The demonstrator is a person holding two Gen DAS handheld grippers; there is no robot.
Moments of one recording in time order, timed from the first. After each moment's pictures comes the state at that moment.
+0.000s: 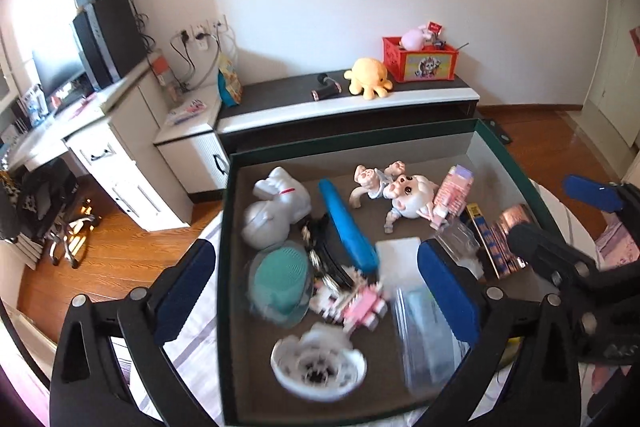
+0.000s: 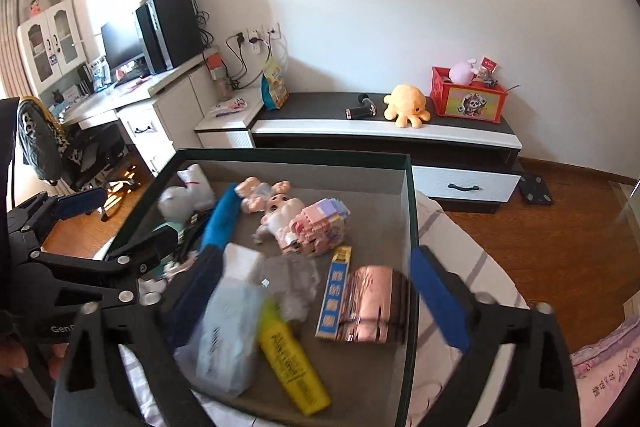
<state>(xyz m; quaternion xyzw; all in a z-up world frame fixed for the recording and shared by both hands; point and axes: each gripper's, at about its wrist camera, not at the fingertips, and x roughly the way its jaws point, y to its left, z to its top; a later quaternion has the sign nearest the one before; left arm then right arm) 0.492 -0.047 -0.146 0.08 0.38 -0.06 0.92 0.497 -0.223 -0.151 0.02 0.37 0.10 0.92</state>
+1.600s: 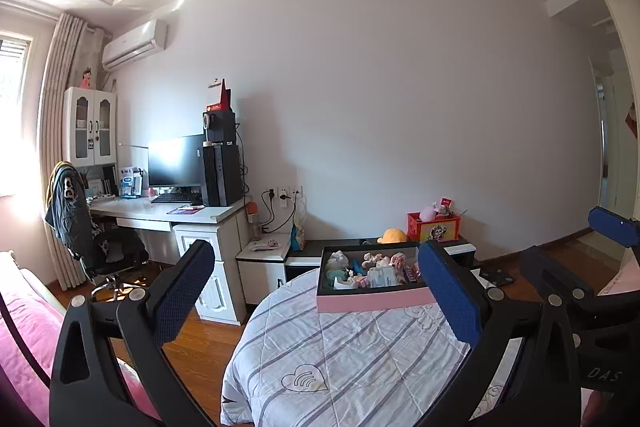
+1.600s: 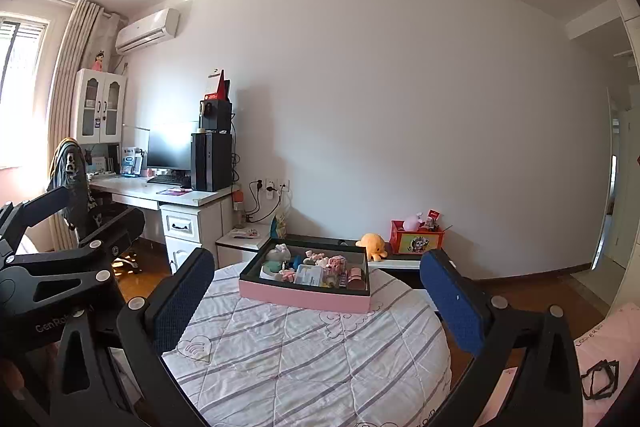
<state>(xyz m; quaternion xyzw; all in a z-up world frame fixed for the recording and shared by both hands) 0.024 0.008 -0.015 0.02 0.05 0.02 1.00 0.051 -0.178 -0.023 -0.04 0.07 0.05 1.00</state>
